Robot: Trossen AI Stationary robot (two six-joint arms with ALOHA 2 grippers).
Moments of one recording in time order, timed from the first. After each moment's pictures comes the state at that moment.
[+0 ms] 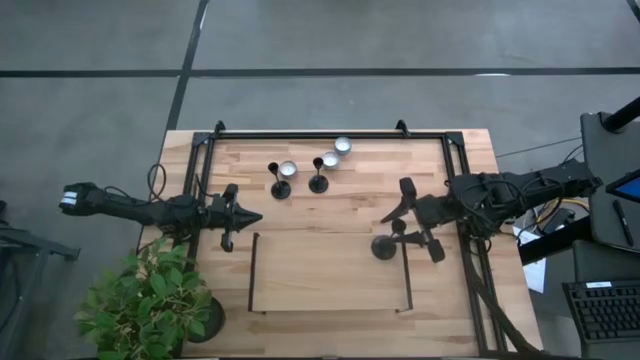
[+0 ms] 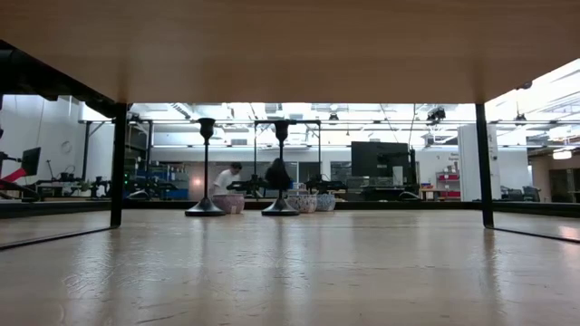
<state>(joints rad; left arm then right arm) -0.12 0.41 0.01 0.41 -0.15 -0.13 0.26 0.95 0.97 -0.26 -0.05 0.03</state>
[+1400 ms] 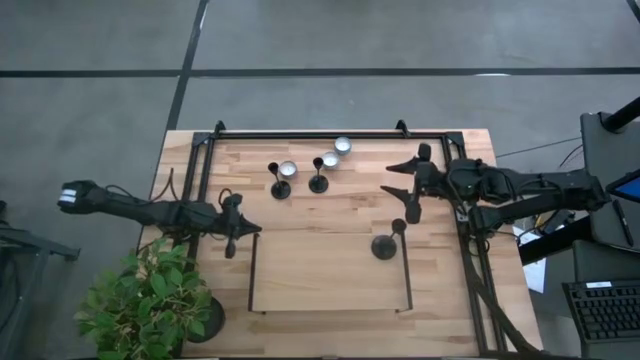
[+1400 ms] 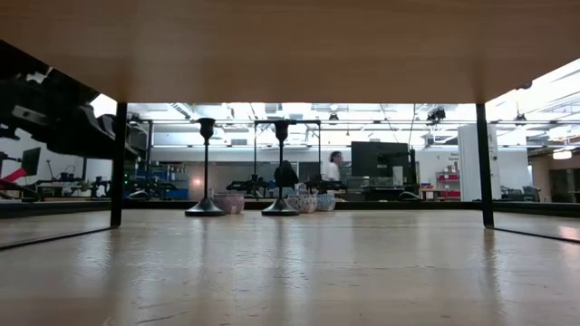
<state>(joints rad) -0.13 0.43 0.01 0.04 -0.13 -0.05 0.04 0.85 0.81 -0.22 0.31 0.01</state>
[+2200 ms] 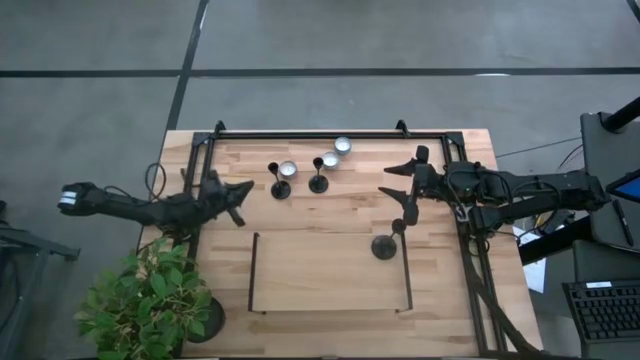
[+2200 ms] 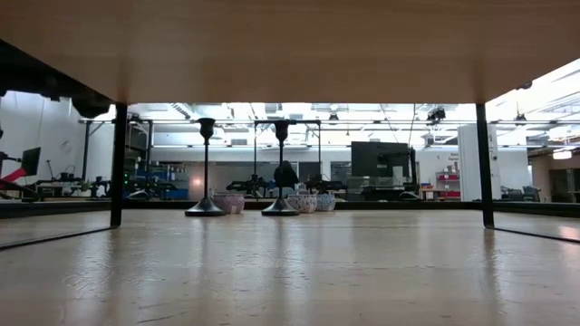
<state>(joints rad) -0.11 0.48 0.02 0.47 -0.70 -0.16 0.04 0.85 0.78 -0.14 0.32 0.00</state>
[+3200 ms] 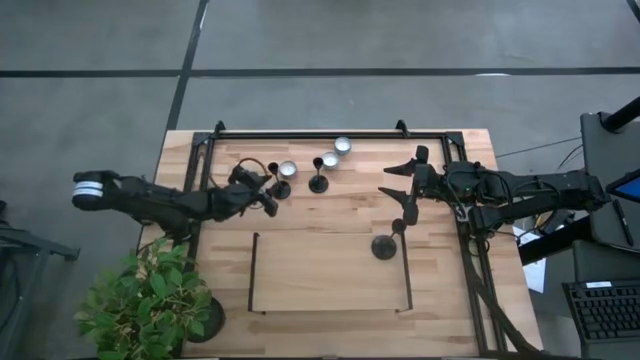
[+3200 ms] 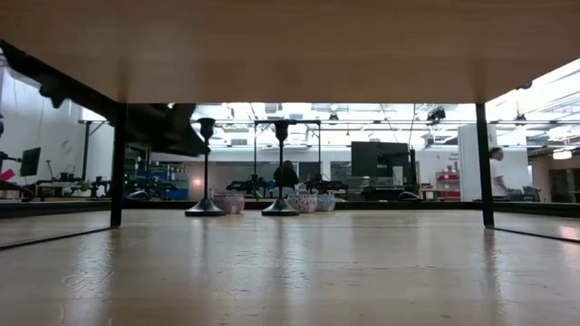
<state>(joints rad) 0.14 1.16 0.29 0.47 -0.60 -0.28 0.04 0.85 0.78 -0.14 0.31 0.00</state>
